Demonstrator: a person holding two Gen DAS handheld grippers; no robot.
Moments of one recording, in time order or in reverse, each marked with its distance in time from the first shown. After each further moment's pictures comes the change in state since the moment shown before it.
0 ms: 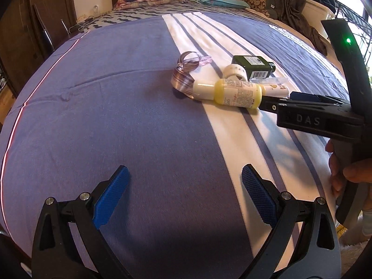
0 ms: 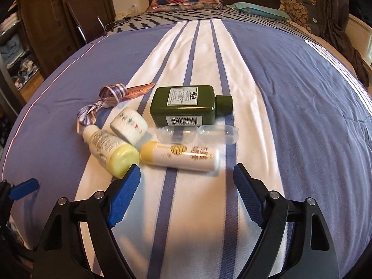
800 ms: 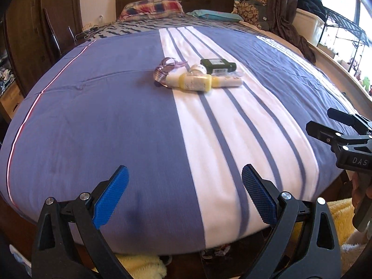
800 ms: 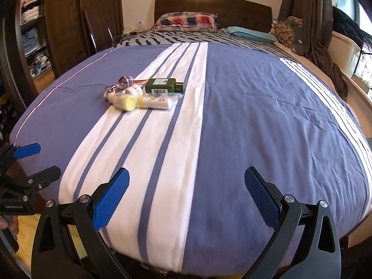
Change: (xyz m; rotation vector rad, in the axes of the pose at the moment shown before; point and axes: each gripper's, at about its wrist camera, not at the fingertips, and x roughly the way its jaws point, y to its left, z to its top) left arm -0.073 -0.044 -0.060 -0.020 -0.086 -0.001; right arm -0.129 -0.052 -0.096 -0.080 -0.132 -0.033
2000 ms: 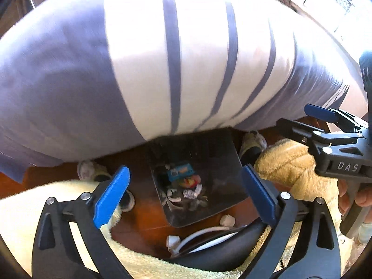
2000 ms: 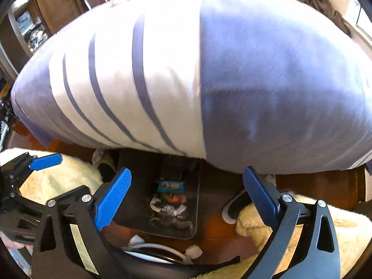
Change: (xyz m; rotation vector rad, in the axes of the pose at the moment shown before) left arm 0.021 -0.063 -0.170 0.015 0.235 -0.145; right arm 0.002 0.010 -0.177 0.087 0.249 0.053
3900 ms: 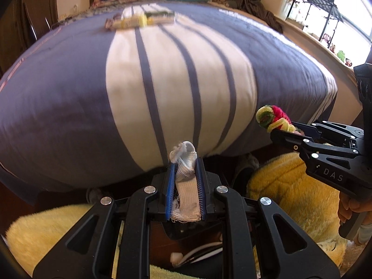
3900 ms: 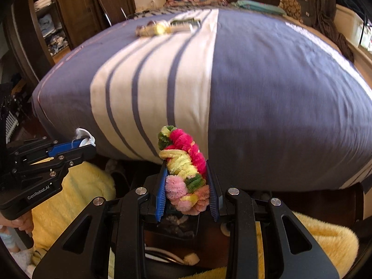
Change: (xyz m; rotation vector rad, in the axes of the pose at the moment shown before) left arm -0.046 -0.024 0.009 0.066 -0.138 0.004; right arm -0.053 0.002 -0.002 -0.072 -0.103 0.055
